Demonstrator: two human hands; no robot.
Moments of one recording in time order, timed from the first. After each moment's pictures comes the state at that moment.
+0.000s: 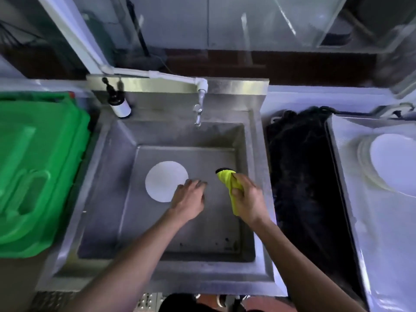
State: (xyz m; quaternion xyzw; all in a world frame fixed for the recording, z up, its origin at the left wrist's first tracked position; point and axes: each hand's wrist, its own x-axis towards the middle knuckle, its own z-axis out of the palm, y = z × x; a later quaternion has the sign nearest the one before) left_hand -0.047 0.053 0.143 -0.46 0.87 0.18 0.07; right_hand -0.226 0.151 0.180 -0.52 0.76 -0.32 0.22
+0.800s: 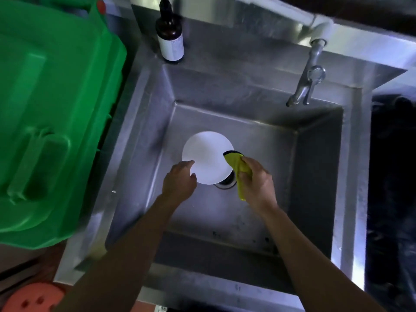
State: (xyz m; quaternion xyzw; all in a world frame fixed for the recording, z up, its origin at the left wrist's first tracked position) left_hand 0.129 -0.044 0.012 -0.65 0.67 0.36 0.02; right_hand -0.087 0.007 0.079 -0.47 0.78 -0.21 0.36
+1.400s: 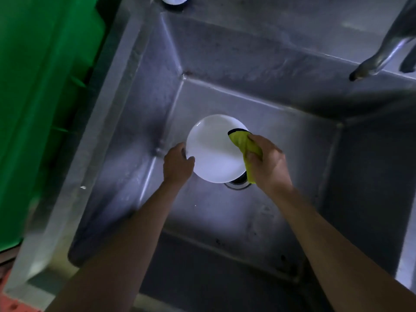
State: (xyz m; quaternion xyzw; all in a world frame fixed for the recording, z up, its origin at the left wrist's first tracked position) left_hand 0.122 -0.075 -0.086 -0.77 0.48 0.40 -0.12; right_hand -0.109 -0.056 -0.028 -0.51 0.73 -0.20 0.40
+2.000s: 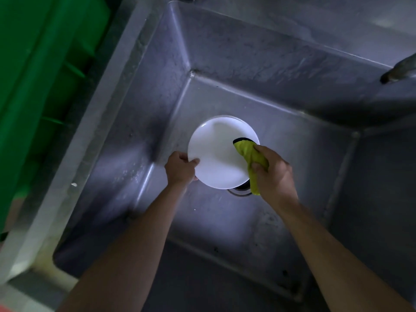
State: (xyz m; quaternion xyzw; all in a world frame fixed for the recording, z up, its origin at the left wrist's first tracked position) left_hand 0.114 -0.071 -0.117 -0.83 0.25 0.45 -0.21; right_hand -0.112 -0.046 -0.047 -0.49 0.72 -0.21 0.44
